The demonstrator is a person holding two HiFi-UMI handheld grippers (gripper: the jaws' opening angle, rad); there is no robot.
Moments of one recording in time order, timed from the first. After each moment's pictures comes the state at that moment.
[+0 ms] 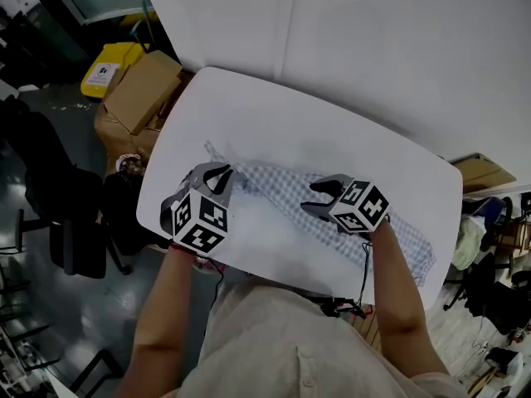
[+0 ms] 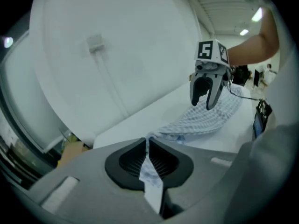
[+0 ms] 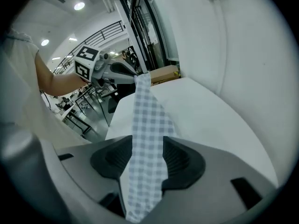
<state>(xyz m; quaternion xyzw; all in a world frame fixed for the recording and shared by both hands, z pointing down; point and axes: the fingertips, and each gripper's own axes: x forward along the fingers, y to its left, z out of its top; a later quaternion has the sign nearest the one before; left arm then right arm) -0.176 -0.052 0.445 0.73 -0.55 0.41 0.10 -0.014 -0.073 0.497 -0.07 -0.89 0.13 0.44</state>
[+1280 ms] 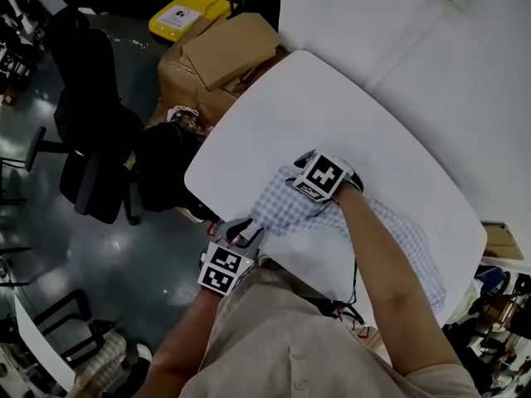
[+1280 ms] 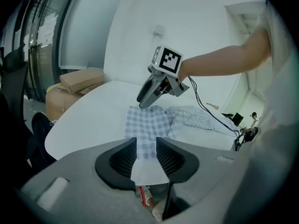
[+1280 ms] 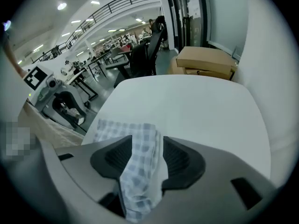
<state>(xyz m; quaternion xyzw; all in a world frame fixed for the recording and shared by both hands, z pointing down) -0.190 0.130 0.557 0.66 -0.65 0.18 0.34 -0.233 -0.010 0.590 -0.20 -0.81 -0.03 0.55</state>
